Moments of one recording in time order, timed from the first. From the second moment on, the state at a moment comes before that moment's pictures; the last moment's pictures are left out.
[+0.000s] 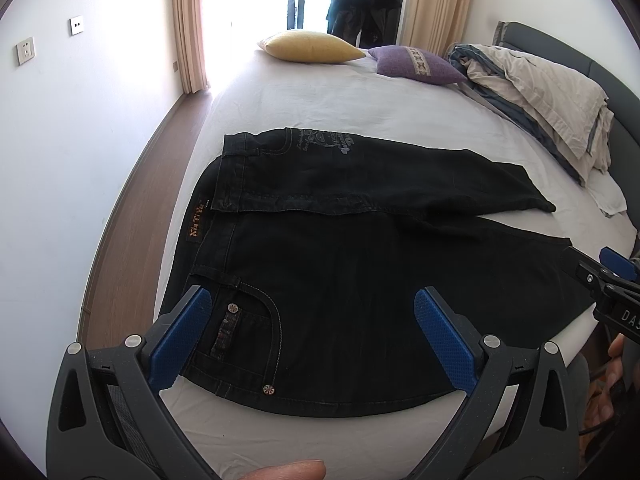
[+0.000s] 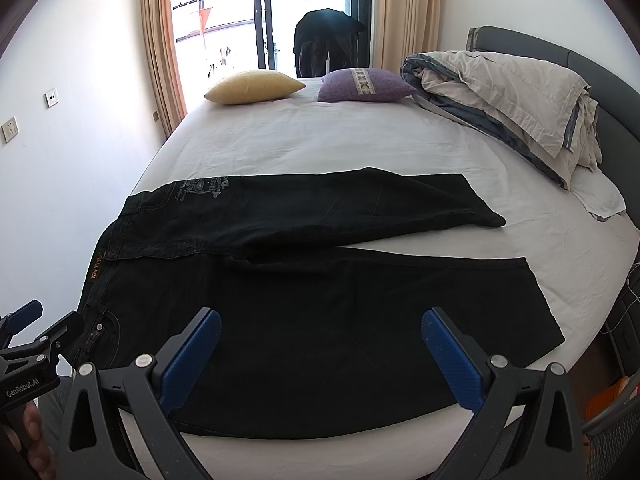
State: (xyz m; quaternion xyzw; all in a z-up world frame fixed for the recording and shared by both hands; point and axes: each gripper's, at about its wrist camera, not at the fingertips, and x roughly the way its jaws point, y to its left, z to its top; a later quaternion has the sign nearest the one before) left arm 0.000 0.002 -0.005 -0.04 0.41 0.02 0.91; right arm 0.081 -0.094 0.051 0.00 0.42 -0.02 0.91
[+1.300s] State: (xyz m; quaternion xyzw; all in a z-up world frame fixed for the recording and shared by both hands) left arm 0.005 0.002 -0.026 -0.04 0.43 0.02 0.90; right arm 0.086 -0.090 0.036 0.01 0.44 -0.01 0.90
